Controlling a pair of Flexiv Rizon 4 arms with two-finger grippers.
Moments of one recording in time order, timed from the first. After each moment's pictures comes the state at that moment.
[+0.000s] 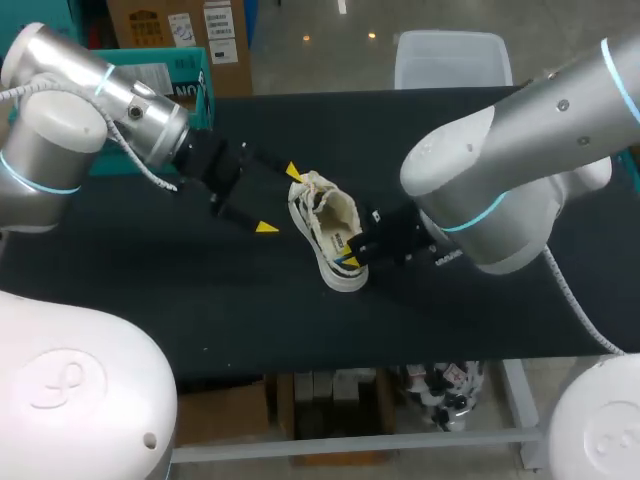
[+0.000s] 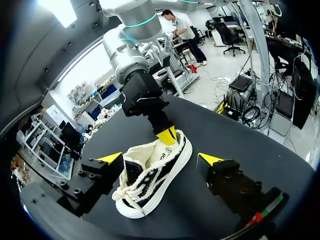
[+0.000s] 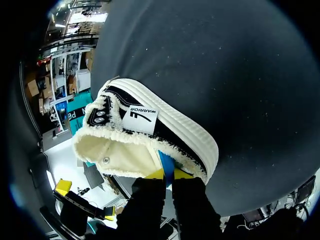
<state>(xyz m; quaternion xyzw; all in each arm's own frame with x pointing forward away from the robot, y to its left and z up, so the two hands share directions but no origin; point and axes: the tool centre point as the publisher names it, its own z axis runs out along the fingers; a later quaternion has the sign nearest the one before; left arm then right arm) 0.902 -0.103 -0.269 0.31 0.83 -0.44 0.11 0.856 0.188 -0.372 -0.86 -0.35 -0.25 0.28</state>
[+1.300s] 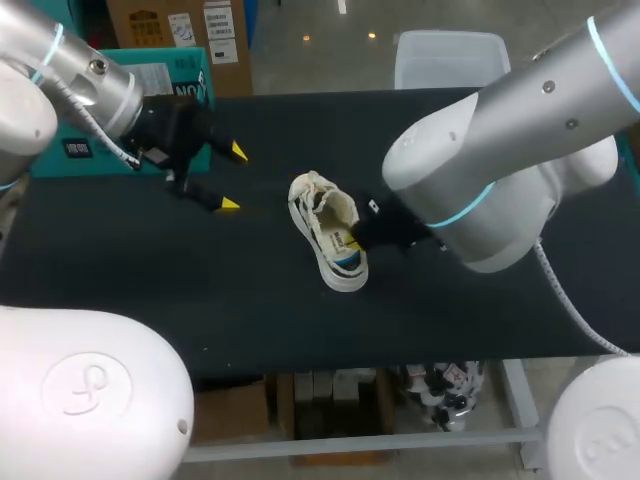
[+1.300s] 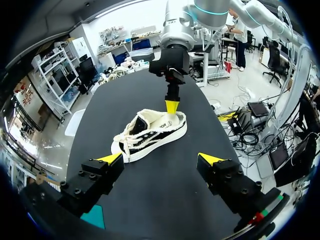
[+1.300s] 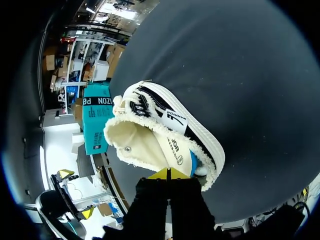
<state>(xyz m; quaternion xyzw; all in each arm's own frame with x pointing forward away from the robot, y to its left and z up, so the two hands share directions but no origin) 0.898 -0.028 -0.224 0.07 0.93 -0.35 0.09 0.863 0.185 -0.345 -0.82 -0.43 -0.30 0.21</state>
